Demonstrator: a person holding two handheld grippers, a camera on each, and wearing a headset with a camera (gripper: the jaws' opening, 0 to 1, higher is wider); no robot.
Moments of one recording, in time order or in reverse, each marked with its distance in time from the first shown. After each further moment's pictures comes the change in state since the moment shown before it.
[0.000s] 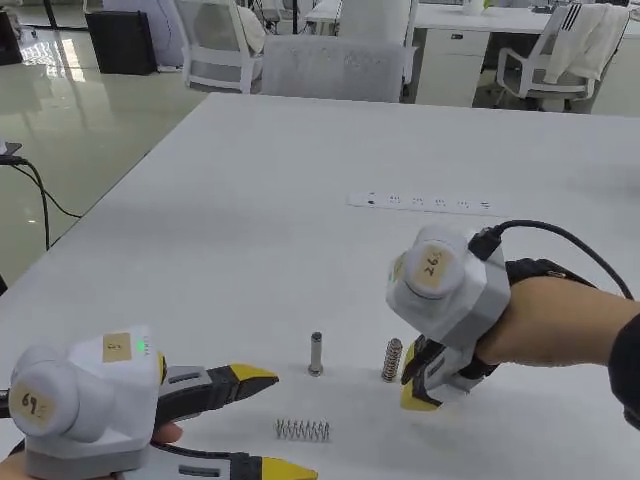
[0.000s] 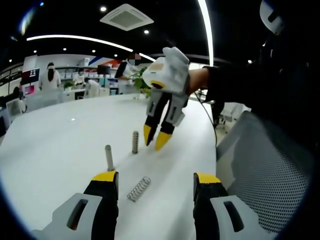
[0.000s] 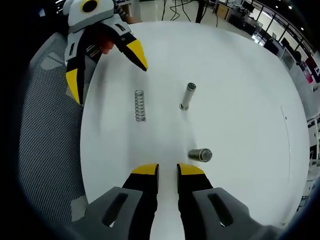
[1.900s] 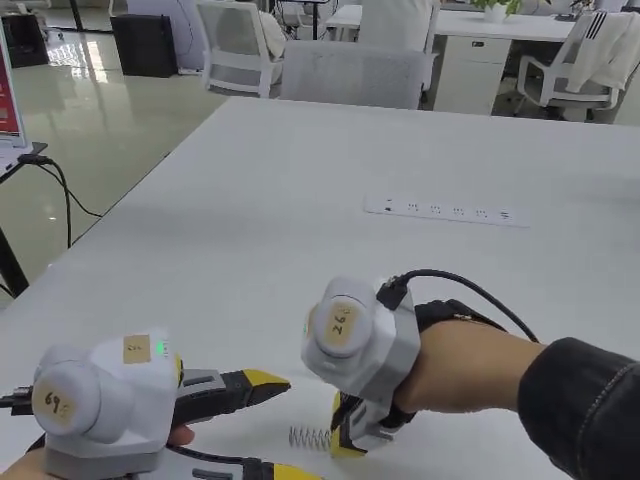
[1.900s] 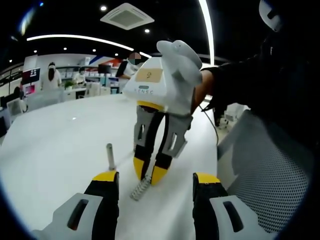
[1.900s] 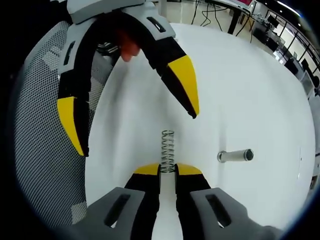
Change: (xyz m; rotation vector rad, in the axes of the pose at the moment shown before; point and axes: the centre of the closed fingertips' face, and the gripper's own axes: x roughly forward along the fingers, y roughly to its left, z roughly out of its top) left arm -0.002 0.002 -0.002 0.001 0.010 0.010; right arm 0.050 0.040 0.059 -0.171 -0.012 0.102
